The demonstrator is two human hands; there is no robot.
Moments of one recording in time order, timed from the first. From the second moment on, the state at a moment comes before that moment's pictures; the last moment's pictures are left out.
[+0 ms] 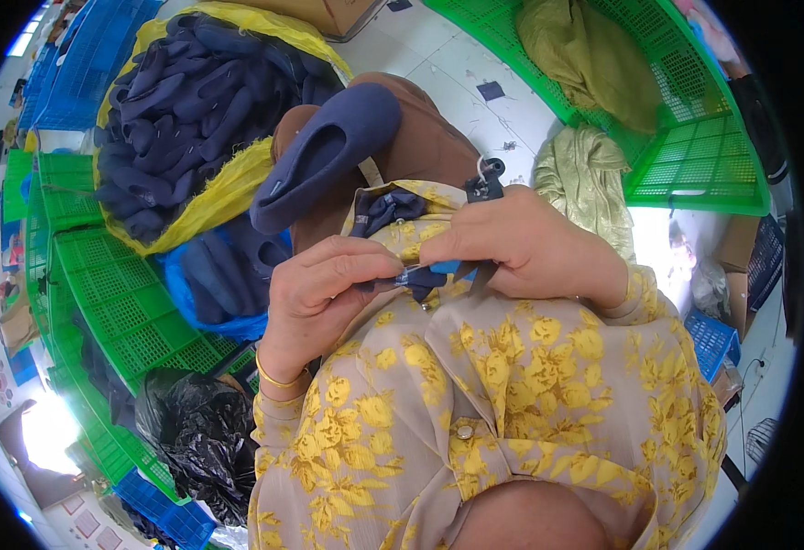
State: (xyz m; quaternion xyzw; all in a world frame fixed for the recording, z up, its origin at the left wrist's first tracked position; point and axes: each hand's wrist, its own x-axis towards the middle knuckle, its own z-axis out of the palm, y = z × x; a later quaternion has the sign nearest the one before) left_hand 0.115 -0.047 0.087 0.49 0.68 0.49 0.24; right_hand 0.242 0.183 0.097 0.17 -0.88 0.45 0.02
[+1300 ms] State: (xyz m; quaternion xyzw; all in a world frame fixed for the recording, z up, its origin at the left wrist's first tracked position) left_hand 0.132 -0.043 0.069 0.33 0.63 0.54 0.45; right_hand 0.252 0.182 0.077 0.17 -0.84 0.52 -0.05
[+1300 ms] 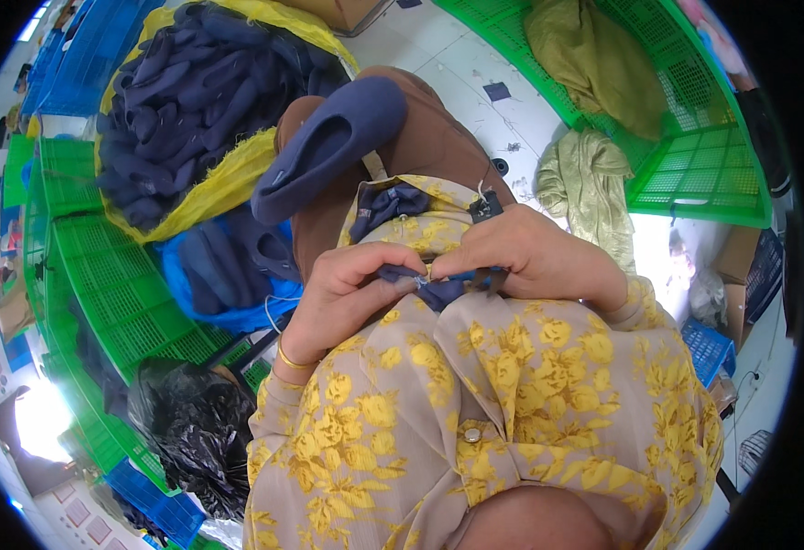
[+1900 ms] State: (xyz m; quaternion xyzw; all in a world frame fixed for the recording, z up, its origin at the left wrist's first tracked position) left_hand 0.138 -0.043 0.061 0.30 0.63 0.53 0.48; right_hand 0.255 0.168 0.068 0.16 -0.85 0.49 -0.02
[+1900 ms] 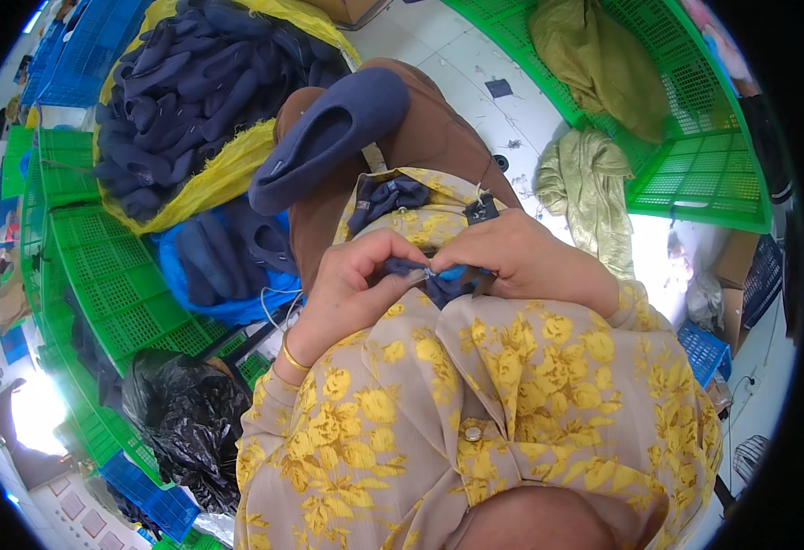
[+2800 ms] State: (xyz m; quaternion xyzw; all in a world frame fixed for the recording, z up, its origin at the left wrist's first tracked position) left_hand 0.148 -0.031 0.059 0.07 0.61 0.63 0.48; right_hand 0.238 0.159 0.060 0.15 -0.91 0.34 0.18
